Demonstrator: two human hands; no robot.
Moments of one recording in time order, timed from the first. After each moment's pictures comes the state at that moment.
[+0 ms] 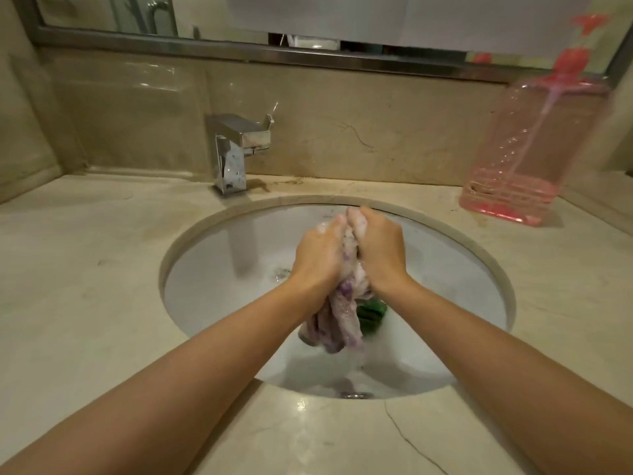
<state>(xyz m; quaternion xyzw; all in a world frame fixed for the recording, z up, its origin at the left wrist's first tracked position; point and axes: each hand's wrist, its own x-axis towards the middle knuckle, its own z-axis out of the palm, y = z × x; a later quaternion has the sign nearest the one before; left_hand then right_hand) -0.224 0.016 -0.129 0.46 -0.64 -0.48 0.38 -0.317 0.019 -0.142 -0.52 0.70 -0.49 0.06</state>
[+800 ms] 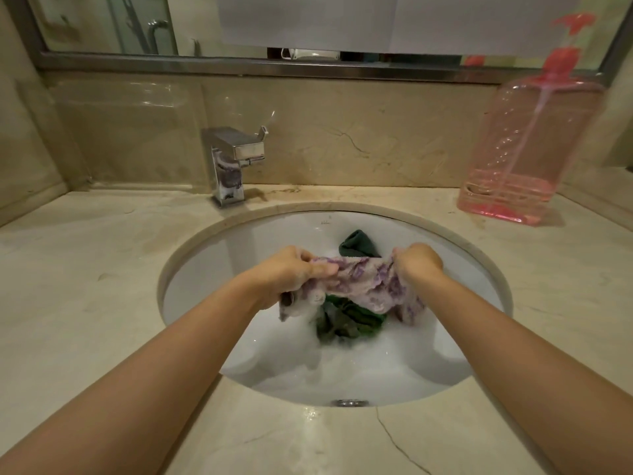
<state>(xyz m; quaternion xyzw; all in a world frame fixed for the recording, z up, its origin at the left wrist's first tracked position) -0.184 -0.021 -0.139 0.43 -0.71 -0.53 0.16 -0.386 0.018 -0.153 -0.31 0.88 -0.30 0.20</state>
